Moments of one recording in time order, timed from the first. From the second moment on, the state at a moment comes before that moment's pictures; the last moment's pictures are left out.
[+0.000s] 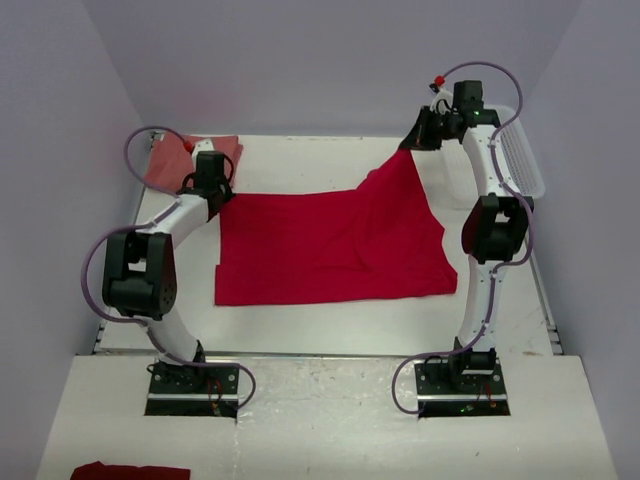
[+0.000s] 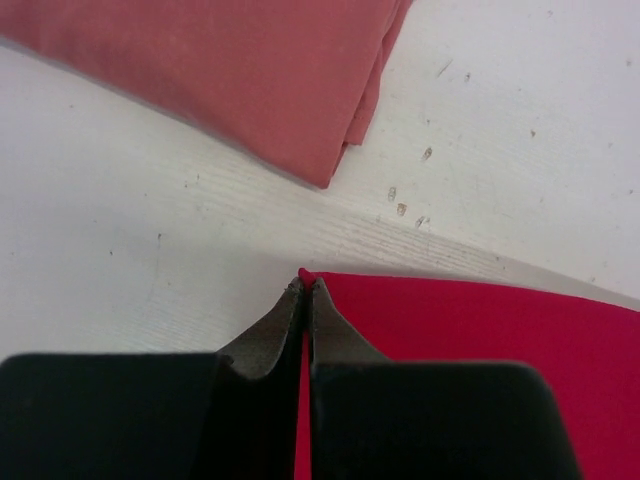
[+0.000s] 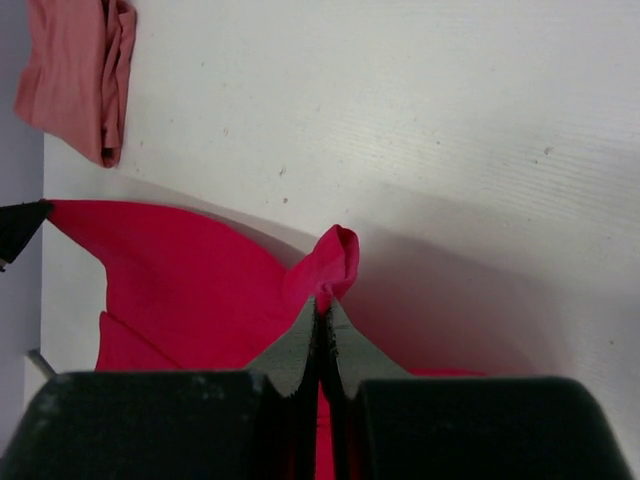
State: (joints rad) left arm -0.12 1.76 1.17 -0.13 -0.31 -0.39; right arm -0.01 2.32 2.33 -0.84 -0.62 0.22
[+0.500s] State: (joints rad) left arm -0.14 1.66 1.10 -0.09 -0.30 -0.45; right arm 0.02 2.19 2.04 -0.80 -0.58 0.22
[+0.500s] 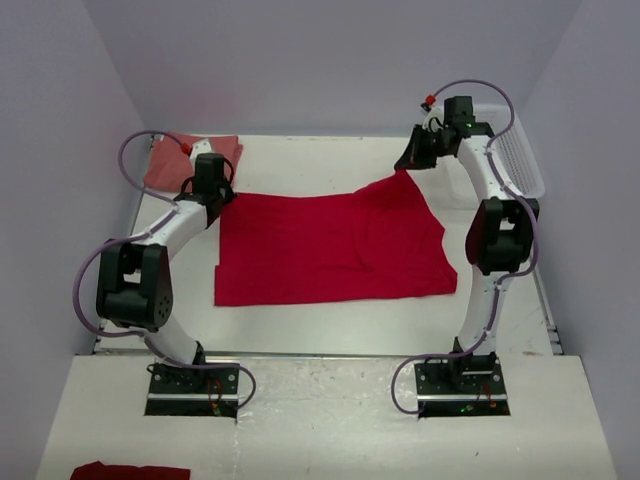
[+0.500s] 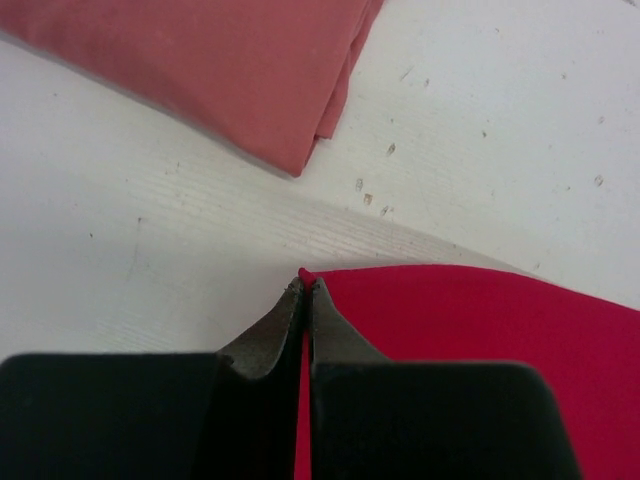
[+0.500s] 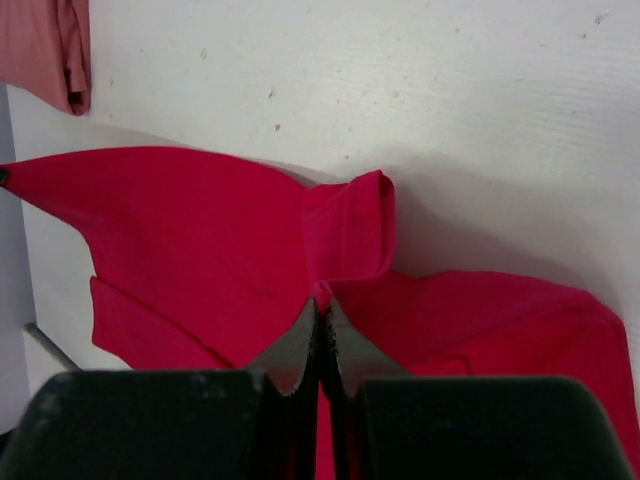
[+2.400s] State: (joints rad) left arm -0.15 1.29 0.73 -0.23 -0.33 -0.49; right arm 0.04 1.40 1.06 -0.56 -0.23 0.41
